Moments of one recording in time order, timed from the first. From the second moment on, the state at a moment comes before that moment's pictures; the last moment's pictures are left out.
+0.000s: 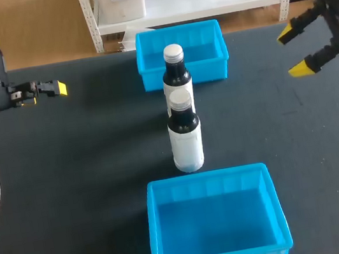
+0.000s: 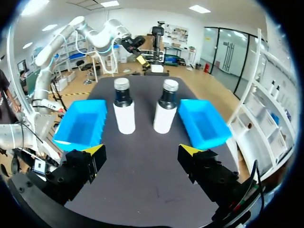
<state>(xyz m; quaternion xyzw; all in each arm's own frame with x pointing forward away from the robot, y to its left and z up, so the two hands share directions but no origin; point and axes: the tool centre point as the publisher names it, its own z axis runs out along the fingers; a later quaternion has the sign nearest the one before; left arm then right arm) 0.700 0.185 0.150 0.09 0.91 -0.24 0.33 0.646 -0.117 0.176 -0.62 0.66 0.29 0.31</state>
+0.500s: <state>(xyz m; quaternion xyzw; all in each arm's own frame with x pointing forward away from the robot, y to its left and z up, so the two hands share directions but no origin) 0.700 0.185 0.150 0.09 0.91 -0.24 0.33 0.605 -0.027 0.156 -0.63 0.66 0.31 0.26</state>
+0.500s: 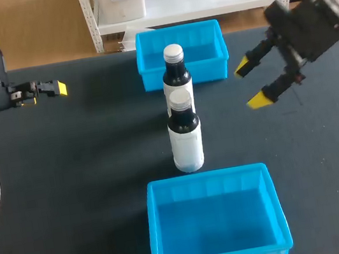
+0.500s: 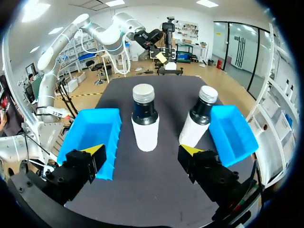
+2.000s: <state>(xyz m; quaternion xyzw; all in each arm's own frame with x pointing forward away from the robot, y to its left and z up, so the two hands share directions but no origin) 0.700 0.185 0.150 0.09 0.91 -0.24 0.33 0.607 0.080 0.125 -0.61 0.65 0.35 0.27</state>
